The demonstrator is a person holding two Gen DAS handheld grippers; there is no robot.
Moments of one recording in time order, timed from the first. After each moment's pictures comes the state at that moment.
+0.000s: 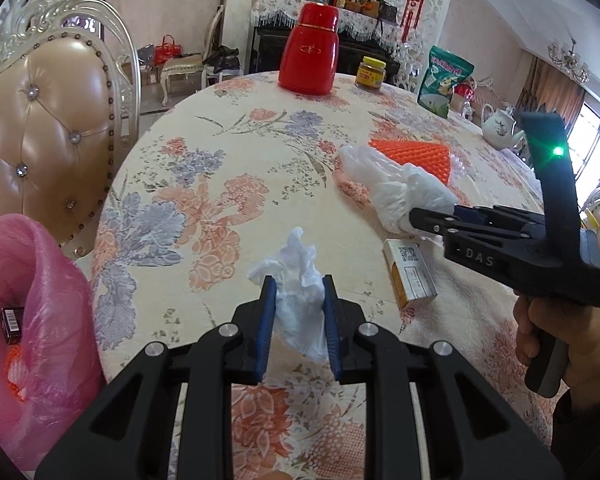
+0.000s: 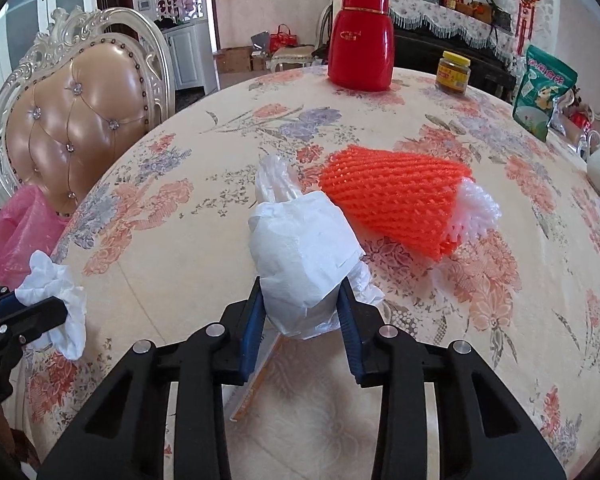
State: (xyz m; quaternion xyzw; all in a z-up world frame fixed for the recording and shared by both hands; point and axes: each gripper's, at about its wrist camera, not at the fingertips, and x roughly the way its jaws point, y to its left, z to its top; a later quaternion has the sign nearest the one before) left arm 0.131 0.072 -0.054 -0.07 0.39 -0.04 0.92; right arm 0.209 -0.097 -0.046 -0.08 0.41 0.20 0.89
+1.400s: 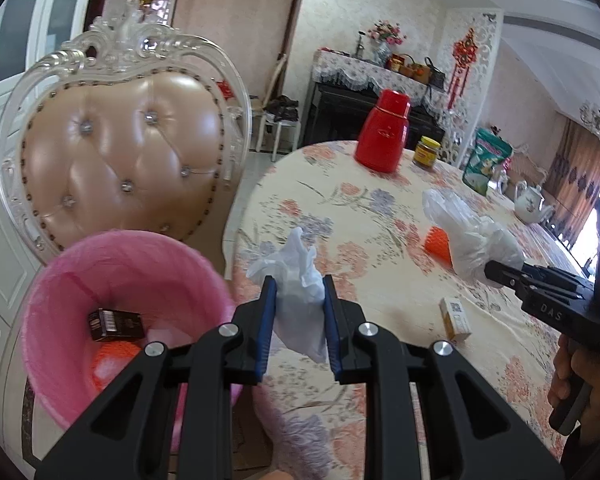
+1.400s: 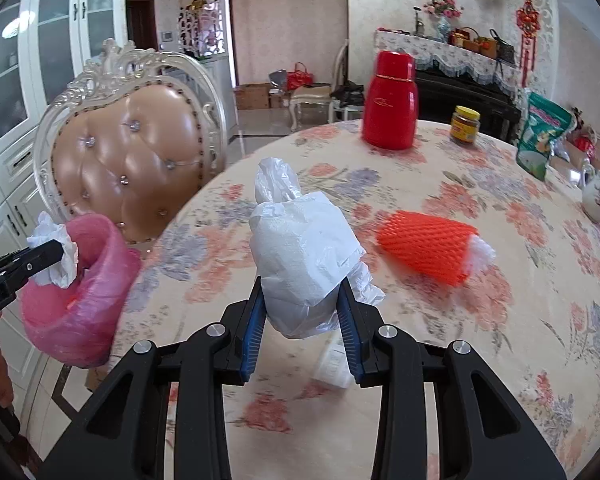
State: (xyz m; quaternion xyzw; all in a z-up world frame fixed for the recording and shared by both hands) left arm 0.047 0.182 0.013 -0.12 0.30 0.06 0.94; right arm 0.131 -0.050 0.027 -0.07 0.35 0.24 0.90
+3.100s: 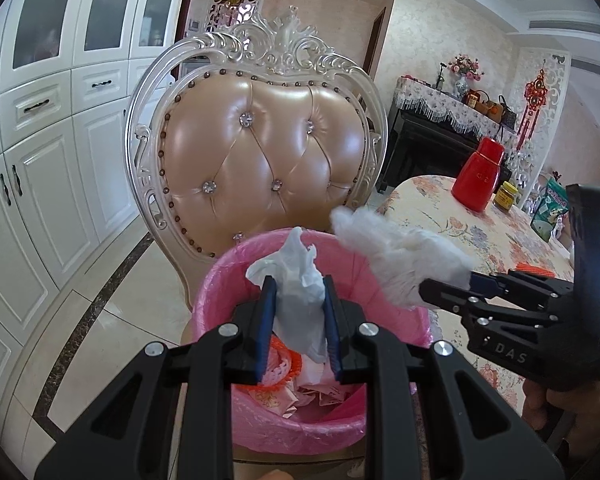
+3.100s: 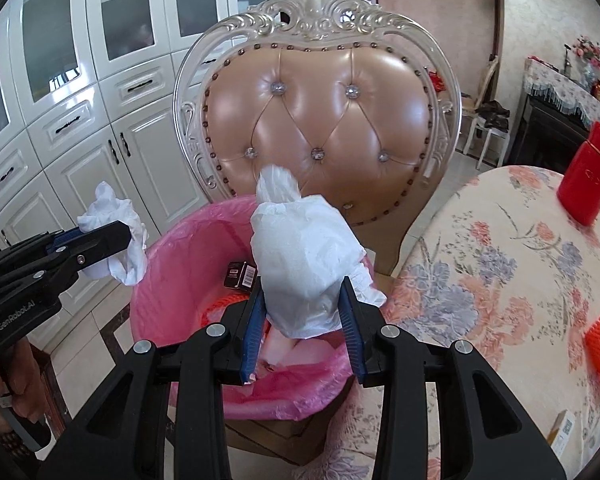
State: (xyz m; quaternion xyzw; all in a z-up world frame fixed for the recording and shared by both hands) left arm -0.050 0.325 0.016 -0.16 0.28 0.19 0.93; right arm 0.066 0.200 0.021 -0.15 0.35 0.44 0.81
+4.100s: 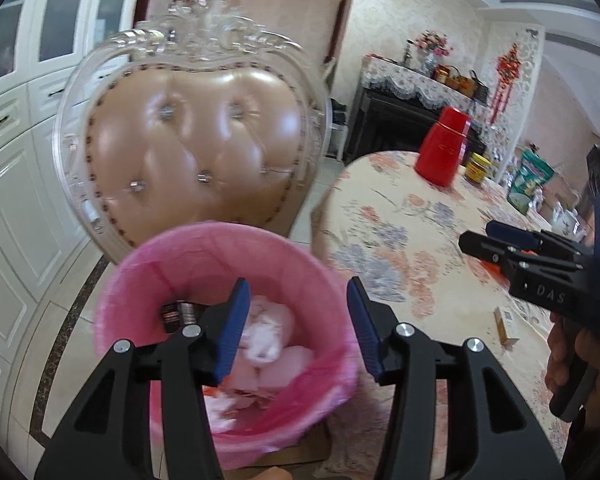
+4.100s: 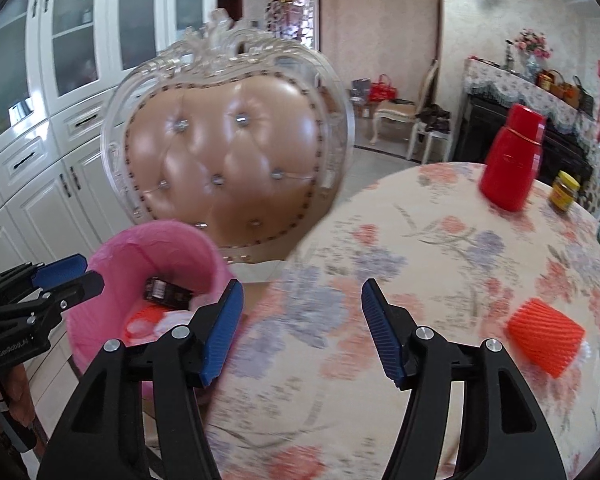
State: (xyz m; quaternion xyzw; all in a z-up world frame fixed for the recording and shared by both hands) left arm 0.017 0.251 0.012 -0.13 0.31 0.13 0.93; right arm 0.136 0.074 0.044 -0.12 0.32 0.34 0.87
